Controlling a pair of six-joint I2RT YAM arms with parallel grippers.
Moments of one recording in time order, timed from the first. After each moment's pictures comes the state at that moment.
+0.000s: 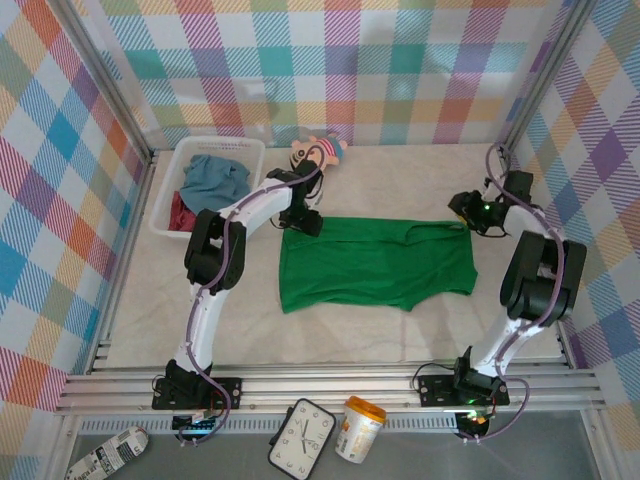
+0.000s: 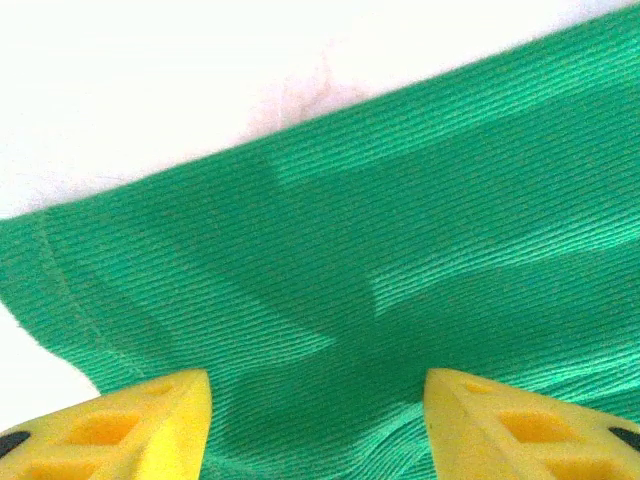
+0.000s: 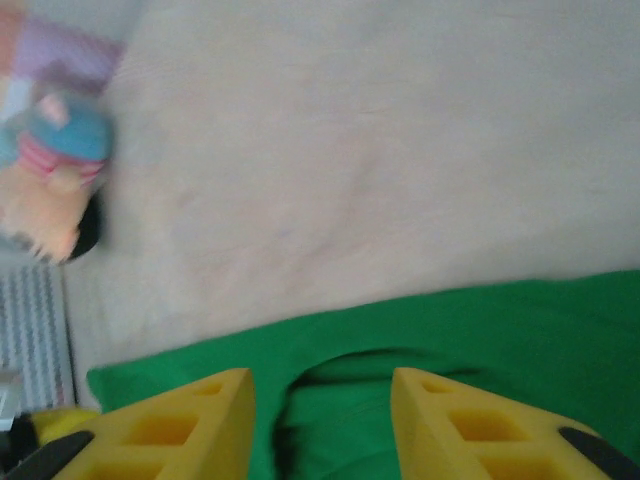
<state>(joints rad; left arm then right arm) -0.48 2.28 1.92 -0.98 0.00 -0.11 -0.26 1.74 1.17 -0.34 -0.63 0.40</state>
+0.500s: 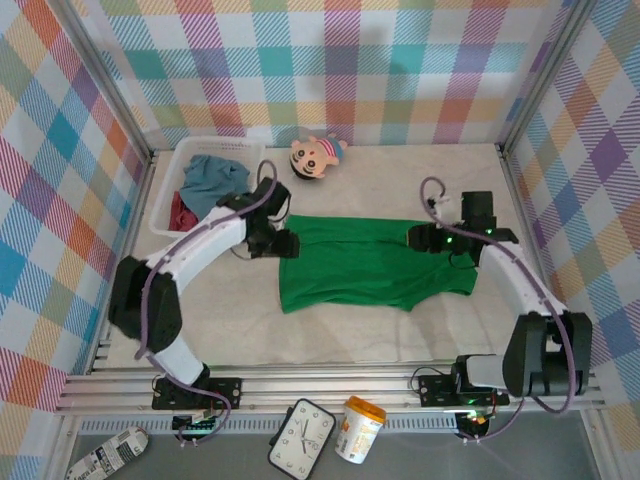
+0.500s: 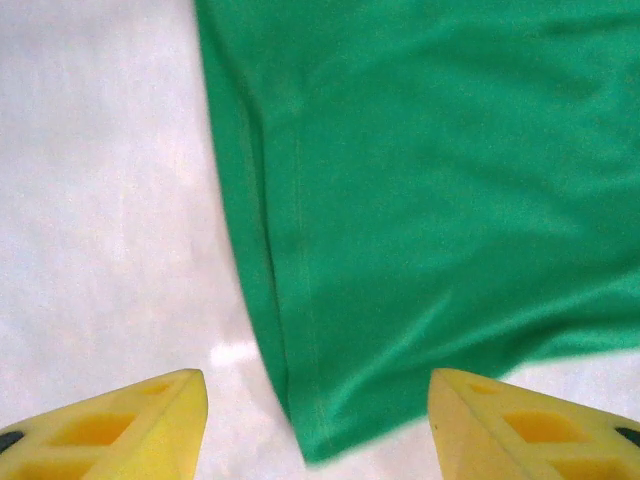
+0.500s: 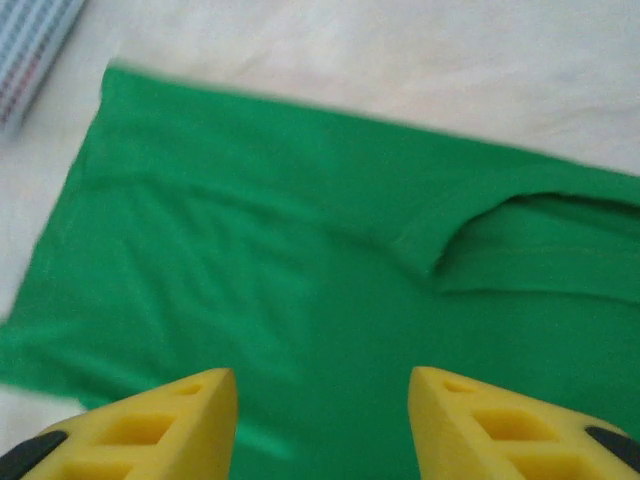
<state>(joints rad) -0.51 1.63 1.30 -0.97 0.09 -0.44 0.06 1.28 0.89 -0.52 -0.50 -0.11</state>
